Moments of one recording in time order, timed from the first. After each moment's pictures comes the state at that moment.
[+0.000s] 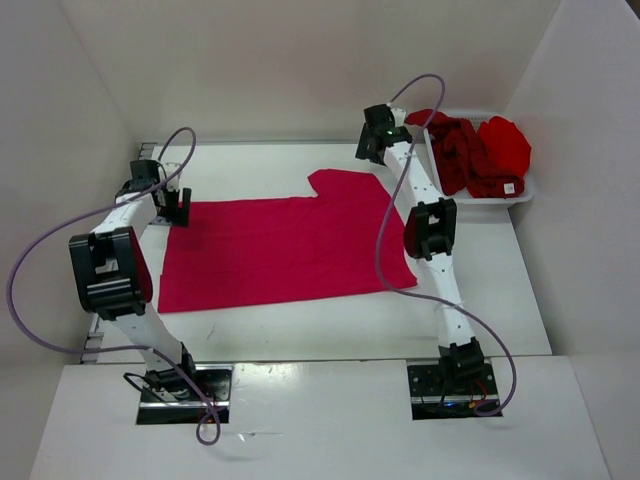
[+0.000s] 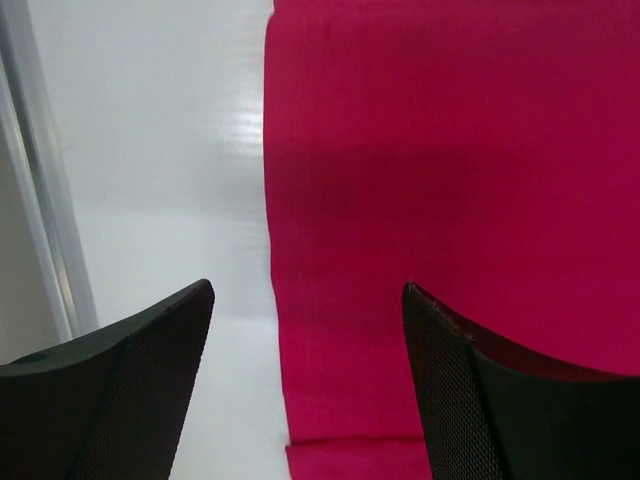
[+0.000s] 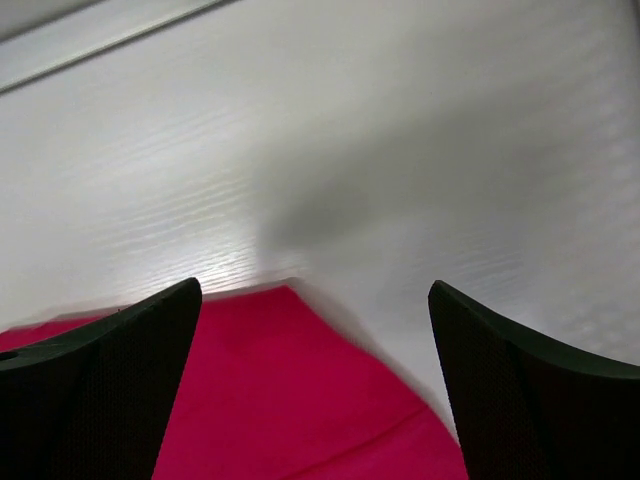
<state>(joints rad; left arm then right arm) 0.25 1.76 1.24 -0.44 0.02 0.25 0.27 2.69 2.71 -0.87 0.40 0.47</state>
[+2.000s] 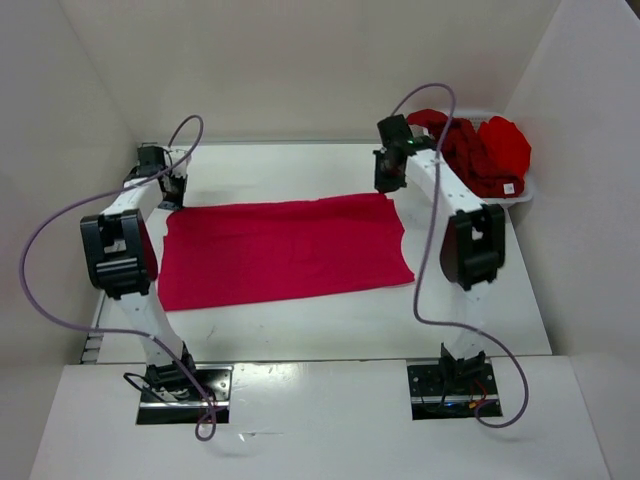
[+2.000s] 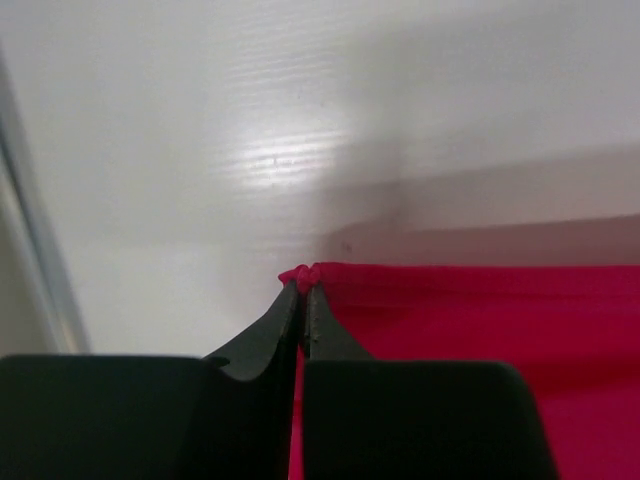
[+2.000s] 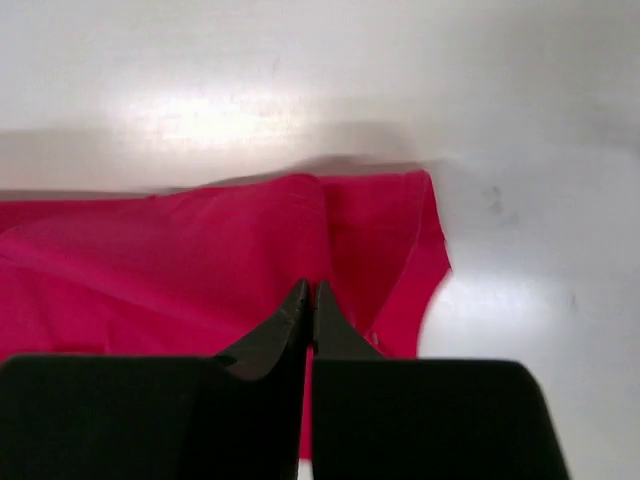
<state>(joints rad) 0.22 2.01 1.49 -0.43 0.06 0.29 0.28 2.10 1.92 -0.84 0.09 0.30</state>
